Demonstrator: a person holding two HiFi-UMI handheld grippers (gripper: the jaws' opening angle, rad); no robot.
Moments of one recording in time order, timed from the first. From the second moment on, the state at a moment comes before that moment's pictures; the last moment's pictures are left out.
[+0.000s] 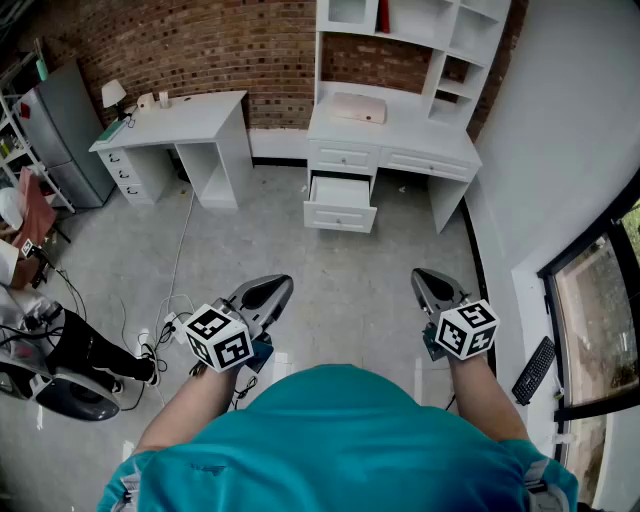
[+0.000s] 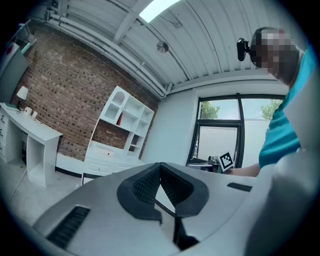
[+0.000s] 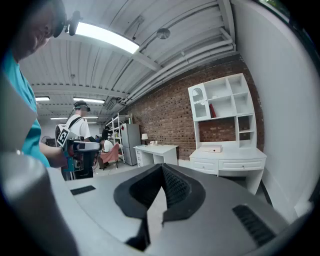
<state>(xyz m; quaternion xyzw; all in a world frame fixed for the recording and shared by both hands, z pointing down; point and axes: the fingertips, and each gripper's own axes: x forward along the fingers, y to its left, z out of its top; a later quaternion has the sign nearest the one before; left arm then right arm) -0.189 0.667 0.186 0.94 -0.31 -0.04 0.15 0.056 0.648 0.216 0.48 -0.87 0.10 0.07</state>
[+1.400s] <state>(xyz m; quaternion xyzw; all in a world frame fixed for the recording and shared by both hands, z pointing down) -0.316 0.591 0.179 0.94 -0.29 -0.05 0.15 -0.057 0.567 0.203 0.50 -0.85 0.12 0.05</state>
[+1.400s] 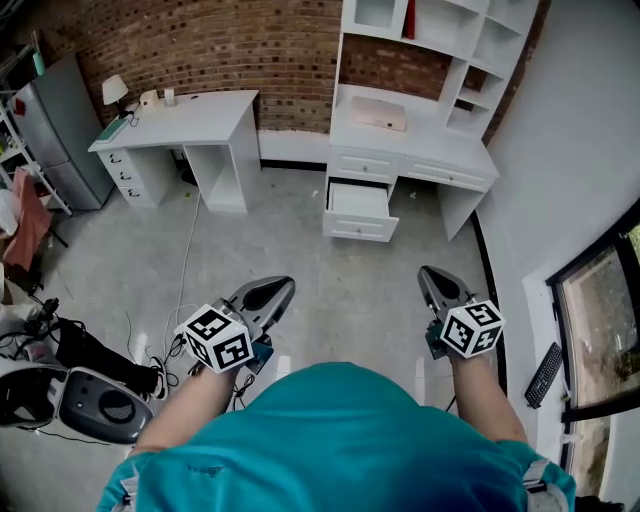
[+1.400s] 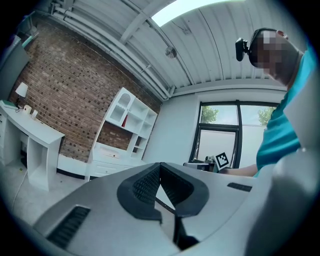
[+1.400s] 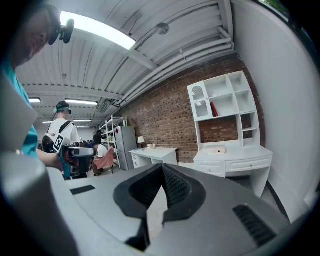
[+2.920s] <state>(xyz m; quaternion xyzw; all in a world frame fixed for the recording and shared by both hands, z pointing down) -0.096 0.212 0.209 0.92 -0.36 -0.05 0.18 0.137 0.166 0.264 0.41 -0.90 0.15 0.06</state>
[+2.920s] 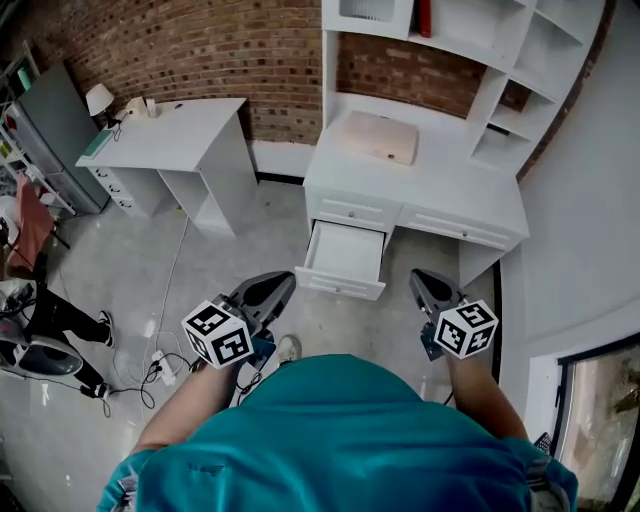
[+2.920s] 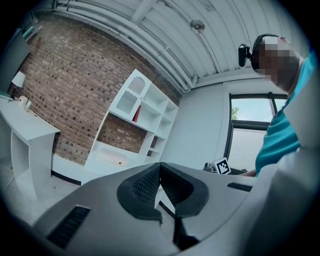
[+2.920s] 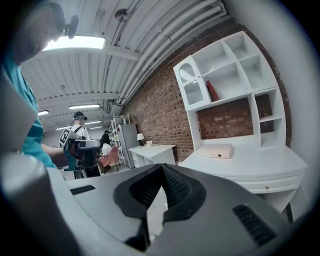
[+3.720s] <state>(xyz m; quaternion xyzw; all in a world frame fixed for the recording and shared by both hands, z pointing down) -0.158 -0.026 0.240 0.95 -0.22 -0.01 0.21 0.071 -0.005 0.246 0.52 -0.84 0.14 0.09</state>
